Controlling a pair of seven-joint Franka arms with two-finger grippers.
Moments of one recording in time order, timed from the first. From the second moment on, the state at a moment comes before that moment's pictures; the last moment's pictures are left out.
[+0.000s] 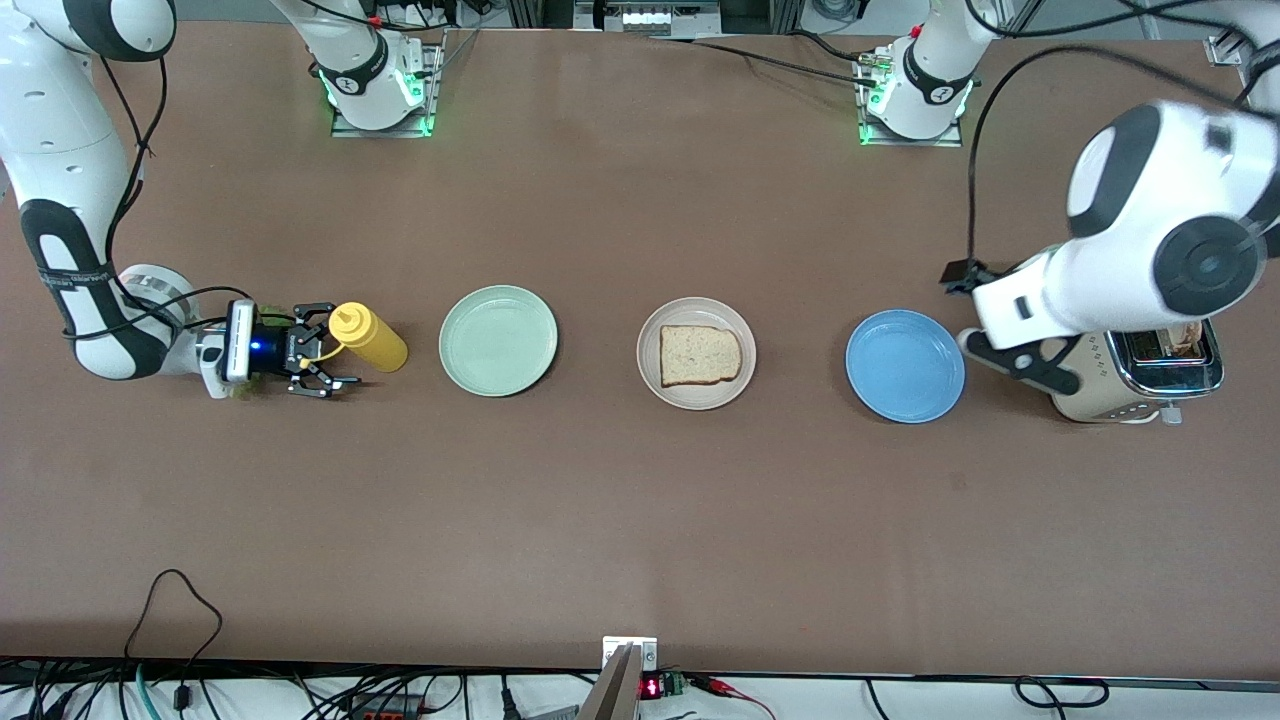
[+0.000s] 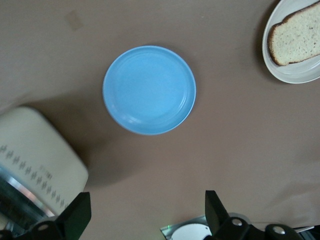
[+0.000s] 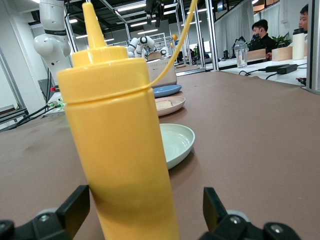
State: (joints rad) left arm 0.08 0.28 -0.28 -1.48 0.09 1.41 0.15; right arm -0.36 0.84 0.04 -1.82 1.13 1.57 -2.49
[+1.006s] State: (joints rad) left arm -0.05 -0.06 -0.02 -1.70 0.01 1.59 0.04; right arm -0.31 0.85 0.04 -1.83 1.21 1.48 -2.56
